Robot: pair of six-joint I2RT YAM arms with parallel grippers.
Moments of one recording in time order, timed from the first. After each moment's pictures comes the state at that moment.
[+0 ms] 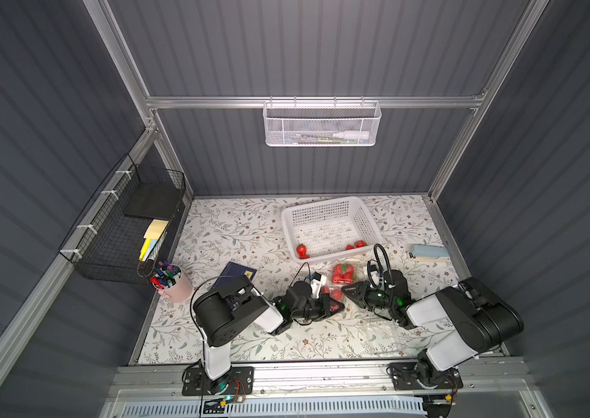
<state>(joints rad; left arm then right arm) -0.96 1.85 0.53 0.95 0.46 -1.22 0.38 1.61 0.23 0.83 -0.65 1.08</state>
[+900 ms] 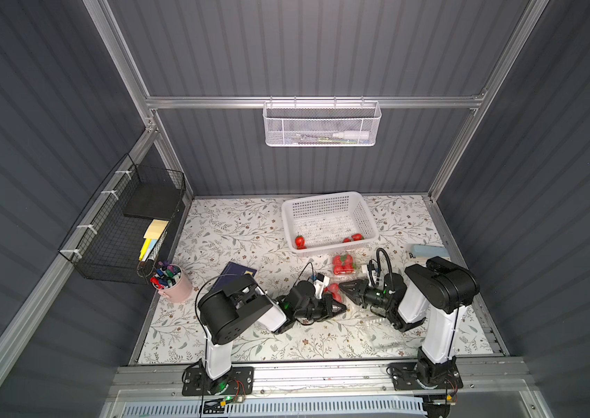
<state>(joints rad) -0.96 1.89 0.57 0.92 0.47 -1.22 0.36 1.94 0.23 1.35 -0.73 1.24</state>
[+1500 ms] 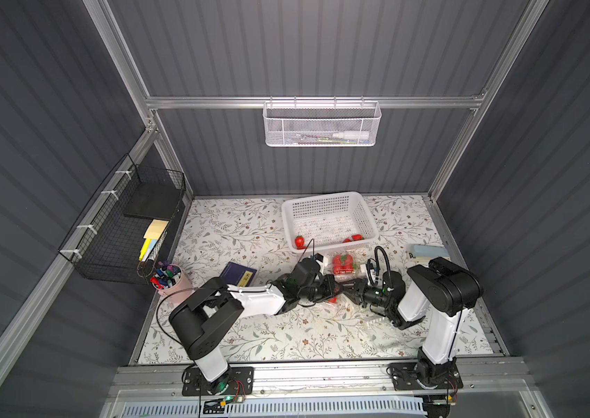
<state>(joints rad) -0.88 1.66 0.80 0.36 0.38 -1.08 0.36 1.91 0.25 1.26 -0.73 1.21</state>
